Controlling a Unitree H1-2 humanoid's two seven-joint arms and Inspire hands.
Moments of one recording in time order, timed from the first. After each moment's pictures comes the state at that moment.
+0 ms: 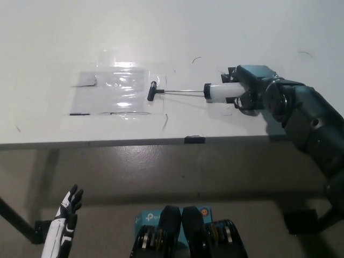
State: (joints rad) left_arm 0.14 0.11 0.06 0.08 0.14 -0.37 -0.02; right_arm -1.15 -0.21 0.60 1.29 -0.57 -0.11 0.07
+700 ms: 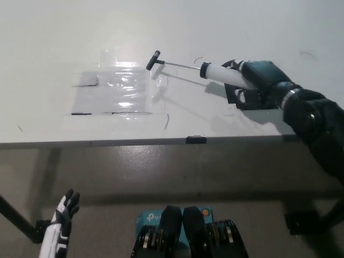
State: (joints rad) left_arm 0.18 0.10 0.07 -0.01 0.10 -0.37 -0.02; right_arm -0.92 -0.37 0.50 0.74 -0.57 -0.16 0.09
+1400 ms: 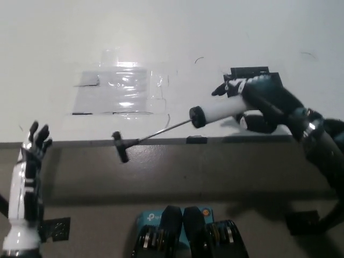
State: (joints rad) left_arm -0.05 0.10 0.16 -0.19 0.04 -0.22 -0.02; right_arm -0.62 -0.44 0.38 0.00 -0.52 -0.06 0.32
